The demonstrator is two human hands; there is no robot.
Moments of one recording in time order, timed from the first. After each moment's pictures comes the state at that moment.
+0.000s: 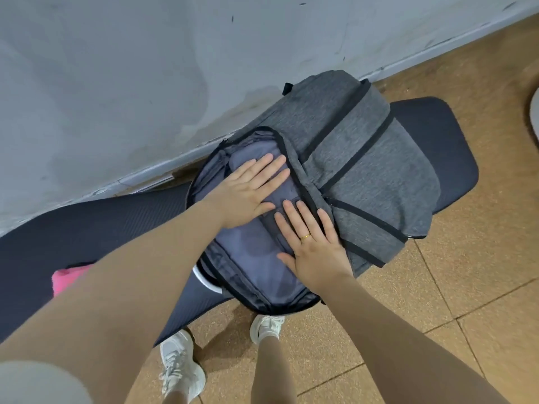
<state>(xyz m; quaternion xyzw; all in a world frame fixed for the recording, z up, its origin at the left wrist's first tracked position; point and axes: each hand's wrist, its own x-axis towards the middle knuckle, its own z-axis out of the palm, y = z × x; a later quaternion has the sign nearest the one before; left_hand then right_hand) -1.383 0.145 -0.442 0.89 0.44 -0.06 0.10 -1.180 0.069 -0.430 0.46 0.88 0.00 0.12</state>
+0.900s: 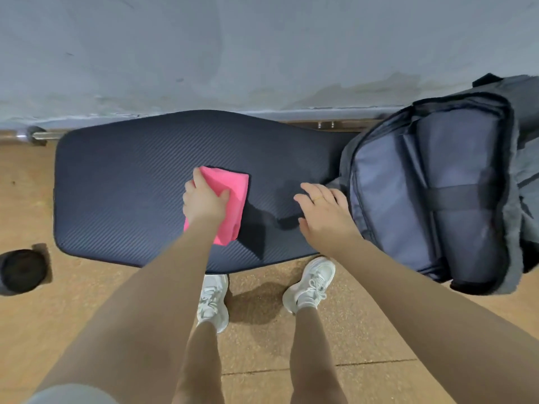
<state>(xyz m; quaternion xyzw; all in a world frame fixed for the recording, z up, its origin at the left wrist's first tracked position) -1.605 -0.094 -0.451 0.16 0.92 0.12 0.35 -1.400 -0.014 -0.413 0.35 0.90 -0.18 0.17</state>
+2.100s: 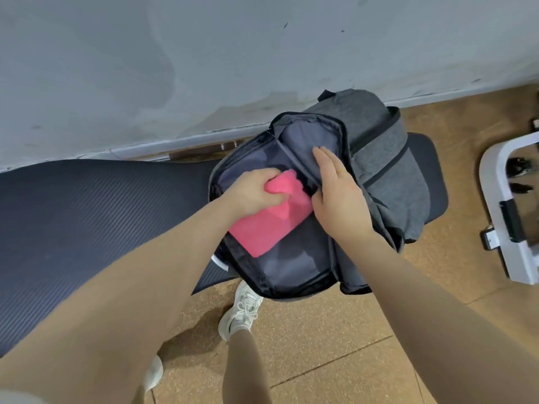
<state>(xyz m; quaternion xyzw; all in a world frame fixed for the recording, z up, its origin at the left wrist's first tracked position) -1.391 0.110 -0.396 0.55 0.62 0.19 0.52 -1.232 0.124 -0.332 0.57 0.79 -0.22 -0.01</state>
